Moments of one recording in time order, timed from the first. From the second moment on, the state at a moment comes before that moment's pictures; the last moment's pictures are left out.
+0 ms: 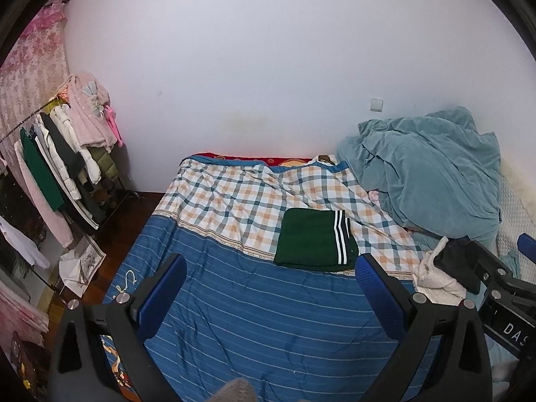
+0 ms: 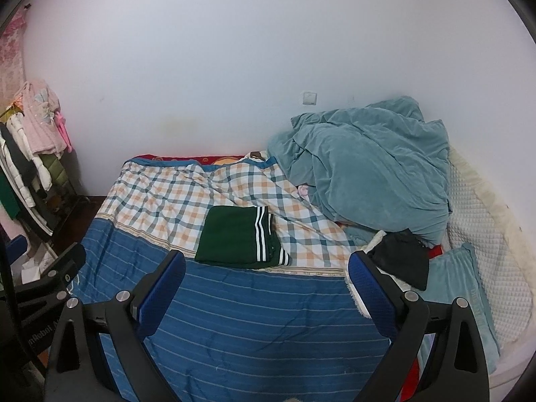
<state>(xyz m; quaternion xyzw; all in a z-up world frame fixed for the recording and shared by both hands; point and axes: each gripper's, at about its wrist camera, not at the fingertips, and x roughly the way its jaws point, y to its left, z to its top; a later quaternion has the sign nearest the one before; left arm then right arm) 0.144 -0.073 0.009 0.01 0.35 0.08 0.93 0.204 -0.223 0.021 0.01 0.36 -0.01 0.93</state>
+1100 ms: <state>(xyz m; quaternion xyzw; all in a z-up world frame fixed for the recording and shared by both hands) 0.153 -0.079 0.019 0.01 0.34 0.08 0.94 0.214 -0.219 0.025 0.01 0.36 0.00 0.93</state>
